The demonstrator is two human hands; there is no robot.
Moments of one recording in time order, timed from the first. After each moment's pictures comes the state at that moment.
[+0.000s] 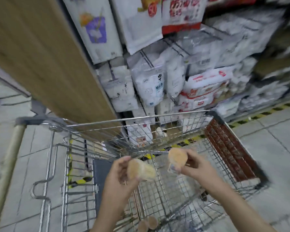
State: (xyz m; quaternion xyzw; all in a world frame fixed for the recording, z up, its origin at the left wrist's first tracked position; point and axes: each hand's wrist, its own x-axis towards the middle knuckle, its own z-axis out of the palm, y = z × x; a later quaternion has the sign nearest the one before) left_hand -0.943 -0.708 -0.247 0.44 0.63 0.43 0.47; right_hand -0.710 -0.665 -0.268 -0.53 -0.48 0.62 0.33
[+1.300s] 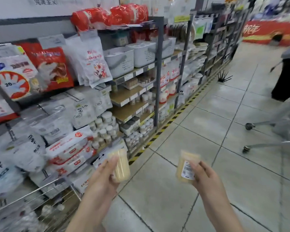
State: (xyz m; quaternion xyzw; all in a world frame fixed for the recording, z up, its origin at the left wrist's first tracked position) left_hand -0.389 -0.687 -0.086 0.33 0.38 0.38 0.78; right_hand -0.188 -0.813 -0.106 -0.60 -0.19 0.37 0.68
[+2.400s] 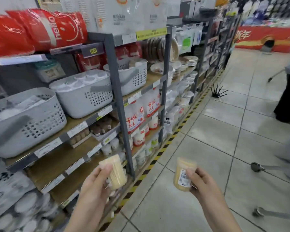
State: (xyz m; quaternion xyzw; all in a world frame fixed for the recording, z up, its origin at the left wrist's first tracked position) left_hand 0.144 -0.294 -0.088 0.36 0.40 0.38 0.75; right_hand 0.352 -0.431 -0.112 -0.61 -0.17 0.40 0.66
